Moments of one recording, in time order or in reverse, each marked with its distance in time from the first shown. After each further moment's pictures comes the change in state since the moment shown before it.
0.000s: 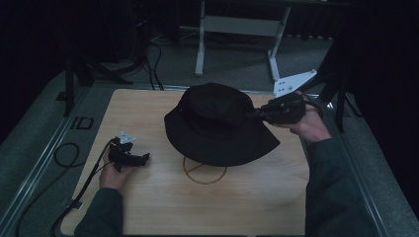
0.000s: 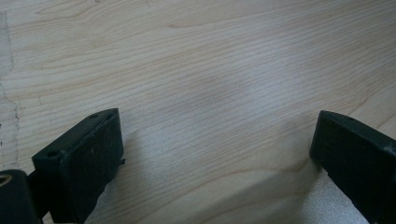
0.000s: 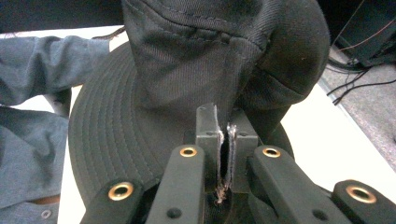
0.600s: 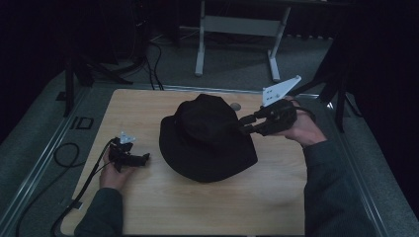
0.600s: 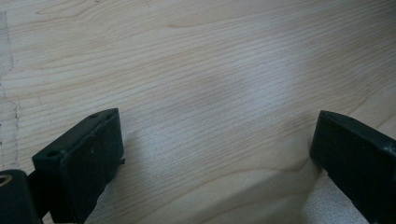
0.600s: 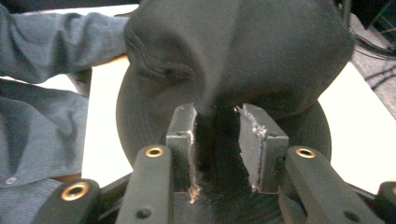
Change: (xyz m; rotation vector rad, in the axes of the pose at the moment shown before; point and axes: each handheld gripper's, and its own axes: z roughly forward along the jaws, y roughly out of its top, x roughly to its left) left arm 0.000 0.000 0.000 0.001 0.000 0.002; right arm 0.007 -0.002 0.020 0.082 0.085 -0.012
